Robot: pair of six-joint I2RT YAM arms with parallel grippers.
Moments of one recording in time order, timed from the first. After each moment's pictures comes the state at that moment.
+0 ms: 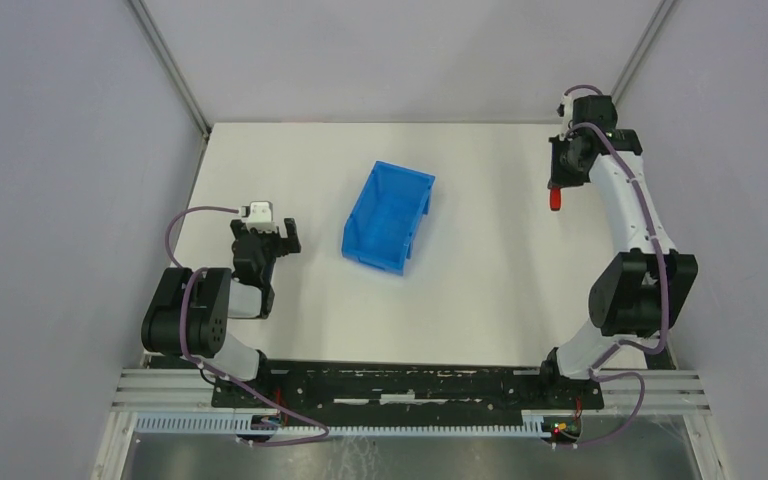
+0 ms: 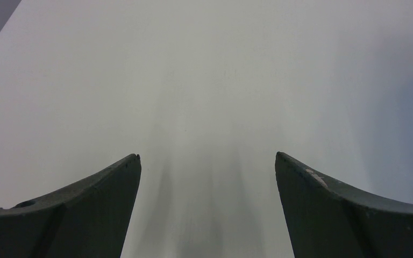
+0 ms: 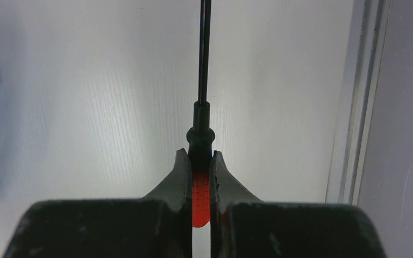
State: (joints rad) left arm -0.02 1.54 0.25 1.10 -0.05 0.01; right arm -0.06 1.68 1.62 -0.92 0.06 -0.03
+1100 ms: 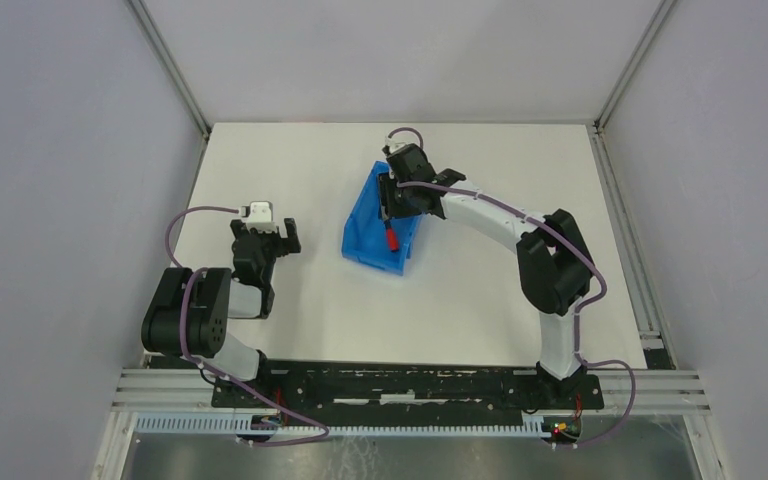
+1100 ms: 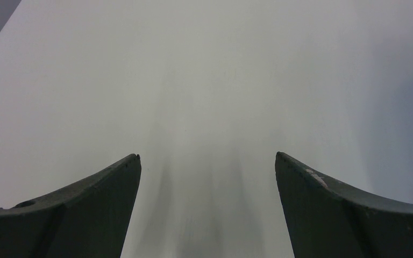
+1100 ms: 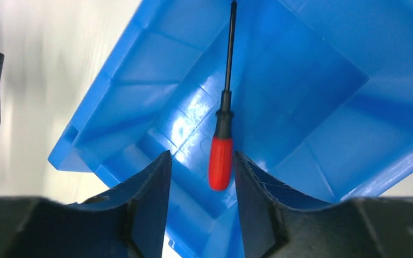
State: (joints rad) left arm -0.02 1.54 0.25 1.10 -0.05 0.01; right arm 0.68 1.98 1.59 -0.46 0.02 0.41
